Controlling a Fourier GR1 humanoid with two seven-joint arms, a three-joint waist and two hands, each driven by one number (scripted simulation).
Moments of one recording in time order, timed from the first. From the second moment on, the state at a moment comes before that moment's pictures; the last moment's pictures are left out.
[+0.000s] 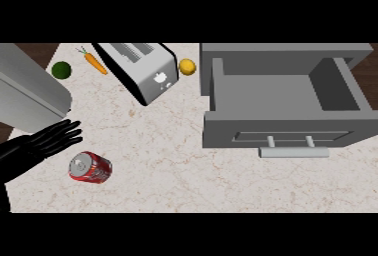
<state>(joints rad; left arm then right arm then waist) -0.12 0.54 0.13 -1.26 0.64 -1.06 0.15 0.45 -0.11 -0.56 -2.14 -0.41 0.40 0.07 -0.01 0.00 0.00</state>
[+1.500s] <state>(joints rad) -0.32 0.44 0.07 -0.61 -0.12 -0.83 -0.49 0.43 -0.11 -0.66 -2.17 -0.51 0.48 0.14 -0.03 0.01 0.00</state>
